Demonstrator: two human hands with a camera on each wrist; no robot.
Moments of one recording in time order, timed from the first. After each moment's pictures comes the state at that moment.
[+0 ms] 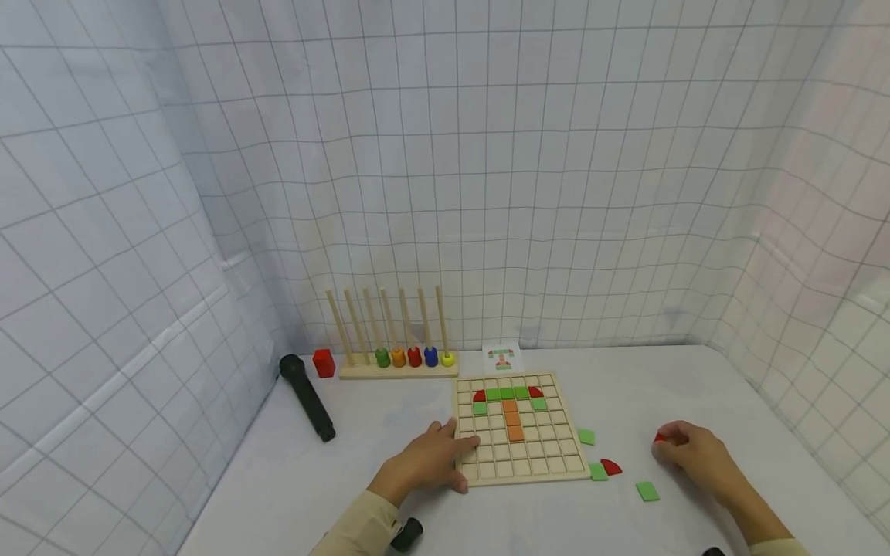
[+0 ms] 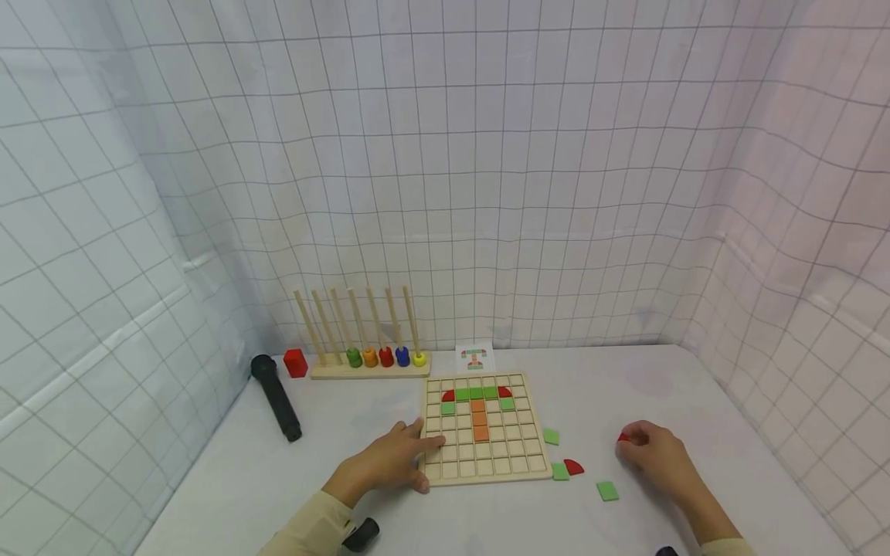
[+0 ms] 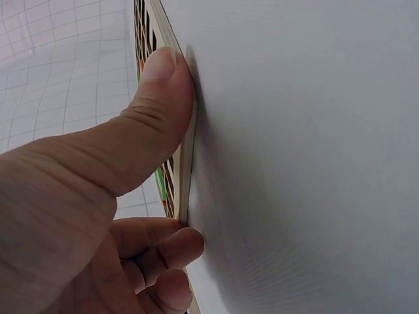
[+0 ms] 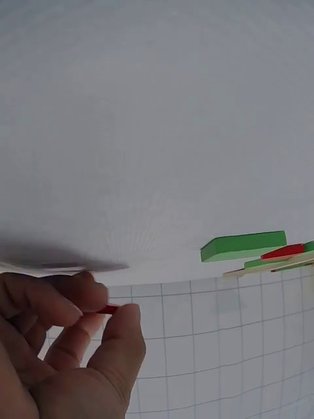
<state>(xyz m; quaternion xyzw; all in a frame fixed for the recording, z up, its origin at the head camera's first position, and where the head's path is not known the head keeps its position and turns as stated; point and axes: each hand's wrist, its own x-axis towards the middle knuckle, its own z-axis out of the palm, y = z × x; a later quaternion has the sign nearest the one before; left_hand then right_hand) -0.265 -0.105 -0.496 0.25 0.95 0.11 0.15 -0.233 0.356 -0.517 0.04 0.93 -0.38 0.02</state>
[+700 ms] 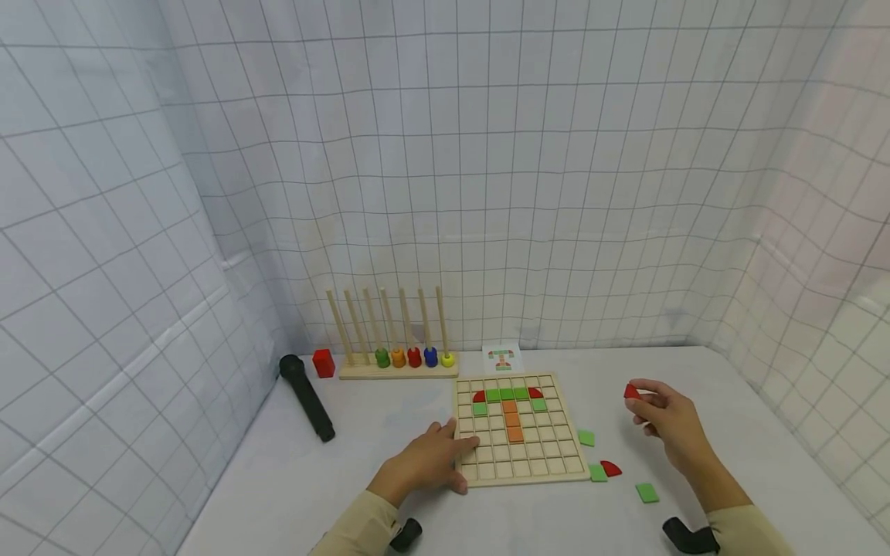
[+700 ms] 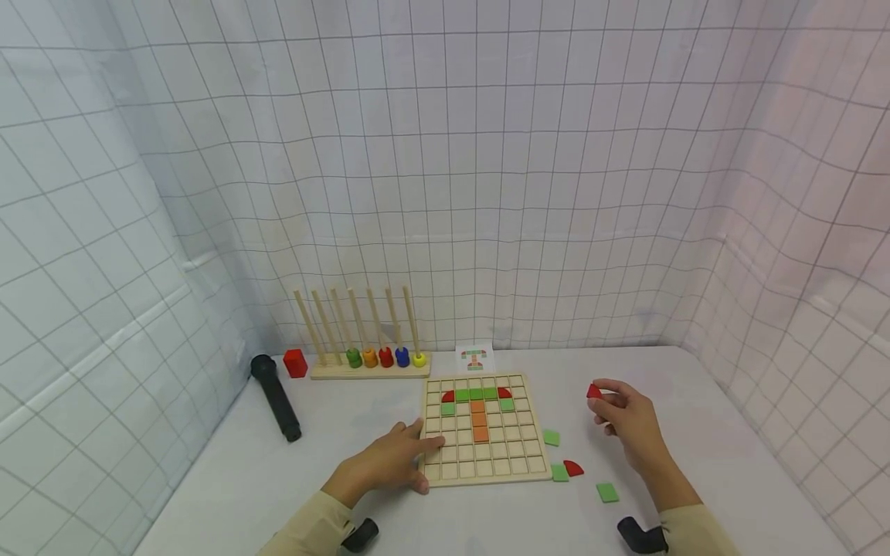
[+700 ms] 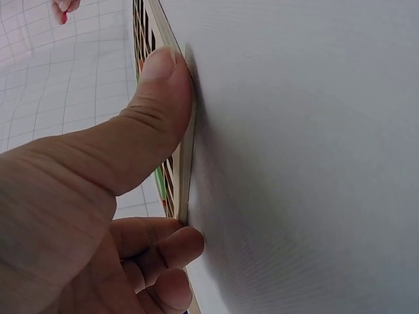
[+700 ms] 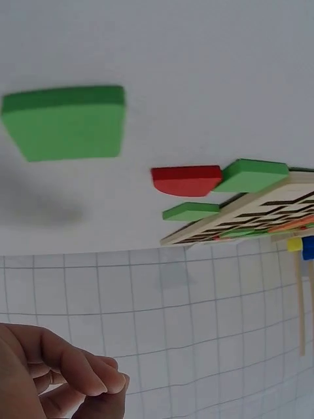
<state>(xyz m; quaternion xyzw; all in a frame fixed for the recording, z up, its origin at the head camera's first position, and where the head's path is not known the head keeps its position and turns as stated) -0.266 -0.104 -0.500 0.25 0.95 0.10 0.14 -0.259 0.309 -0.486 0.04 0.79 -0.61 -0.05</state>
